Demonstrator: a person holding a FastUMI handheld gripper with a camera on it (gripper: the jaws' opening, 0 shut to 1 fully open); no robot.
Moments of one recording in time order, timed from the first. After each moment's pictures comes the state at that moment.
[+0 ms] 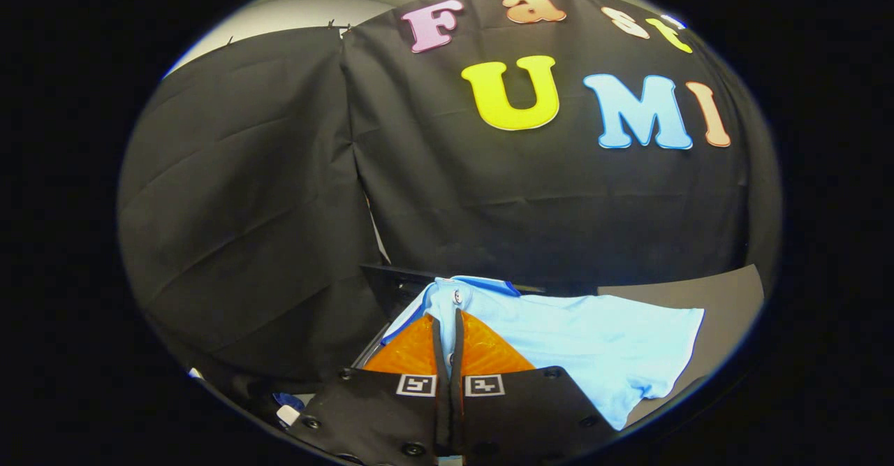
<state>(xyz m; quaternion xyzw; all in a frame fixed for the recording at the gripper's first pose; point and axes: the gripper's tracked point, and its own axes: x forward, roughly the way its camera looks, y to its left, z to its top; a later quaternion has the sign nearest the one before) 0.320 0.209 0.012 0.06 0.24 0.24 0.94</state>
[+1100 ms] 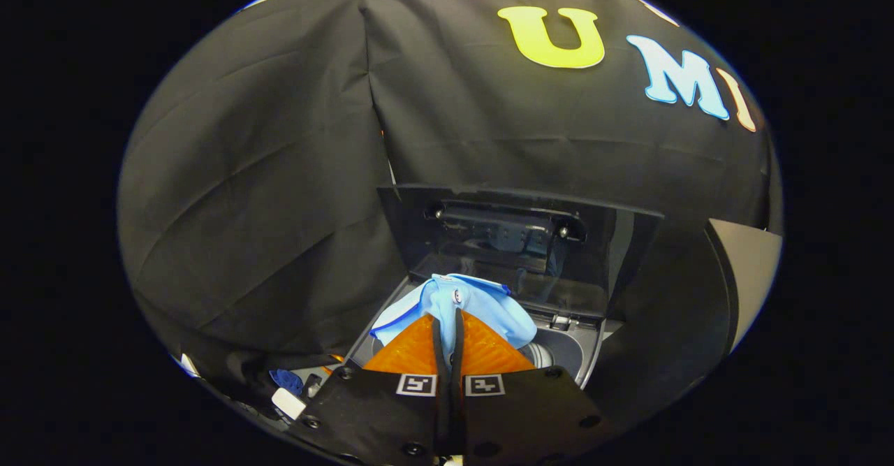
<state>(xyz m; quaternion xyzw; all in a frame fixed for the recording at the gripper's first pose) 0.317 0.303 -0.120 0.01 0.33 0.25 0.91</state>
